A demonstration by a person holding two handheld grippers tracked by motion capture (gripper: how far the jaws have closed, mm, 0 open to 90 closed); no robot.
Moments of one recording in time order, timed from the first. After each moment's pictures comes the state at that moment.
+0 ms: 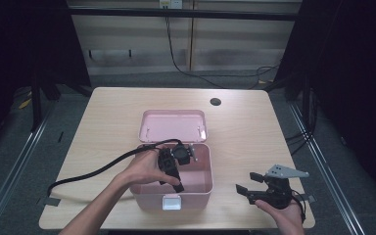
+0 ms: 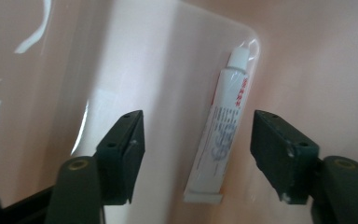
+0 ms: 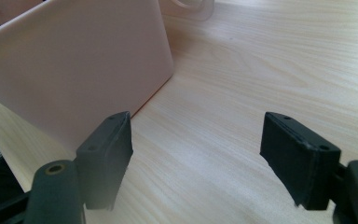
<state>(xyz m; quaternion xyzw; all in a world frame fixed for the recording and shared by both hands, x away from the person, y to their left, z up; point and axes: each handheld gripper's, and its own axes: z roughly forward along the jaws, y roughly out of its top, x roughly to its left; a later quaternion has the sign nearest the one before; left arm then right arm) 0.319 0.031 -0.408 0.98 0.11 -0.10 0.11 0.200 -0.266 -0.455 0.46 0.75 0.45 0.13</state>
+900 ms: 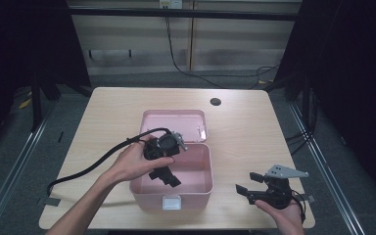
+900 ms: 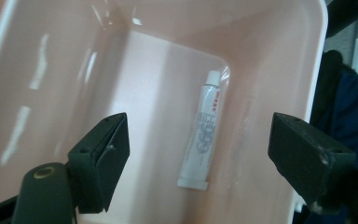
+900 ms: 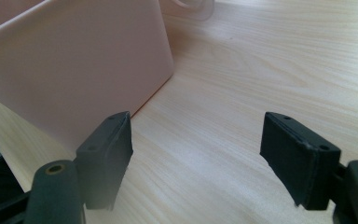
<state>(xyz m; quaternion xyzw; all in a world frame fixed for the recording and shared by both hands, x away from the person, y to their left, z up) 0.313 0.062 -0.355 0.97 0.10 -0.08 0.20 0.200 -0.265 -0.455 0.46 0.75 0.45 0.13</state>
